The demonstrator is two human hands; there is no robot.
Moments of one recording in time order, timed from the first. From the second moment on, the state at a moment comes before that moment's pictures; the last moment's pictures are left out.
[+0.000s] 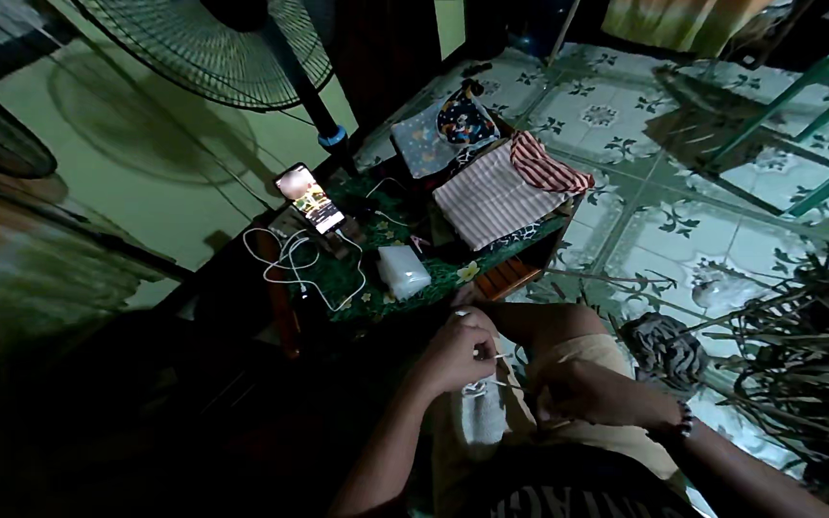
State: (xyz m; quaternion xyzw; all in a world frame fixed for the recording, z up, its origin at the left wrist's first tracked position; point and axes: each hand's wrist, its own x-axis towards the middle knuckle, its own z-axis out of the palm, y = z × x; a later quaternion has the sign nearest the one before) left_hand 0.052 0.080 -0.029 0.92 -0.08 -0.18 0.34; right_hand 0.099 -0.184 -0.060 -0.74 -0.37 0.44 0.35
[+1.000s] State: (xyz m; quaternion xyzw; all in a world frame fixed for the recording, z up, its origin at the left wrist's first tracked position) left_hand -0.007 0.101 0.001 0.65 -0.08 0.08 0.75; right_hand 0.144 -0.190 -0.063 -0.68 -0.45 0.25 0.52
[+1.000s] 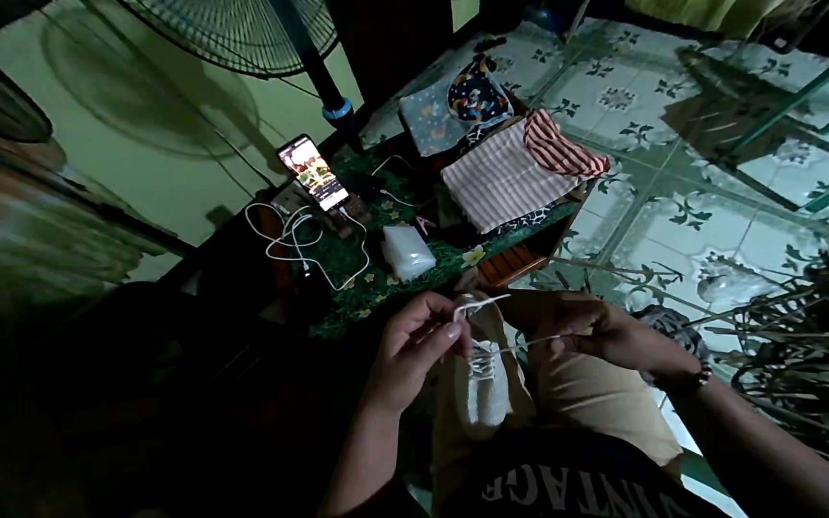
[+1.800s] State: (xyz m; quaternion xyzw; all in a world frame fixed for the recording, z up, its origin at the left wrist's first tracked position) left_hand -0.031 0.081 -0.052 0.93 0.06 -0.01 0.37; right_hand 0.085 -0.138 -0.107 -0.72 -0.34 0.30 0.52
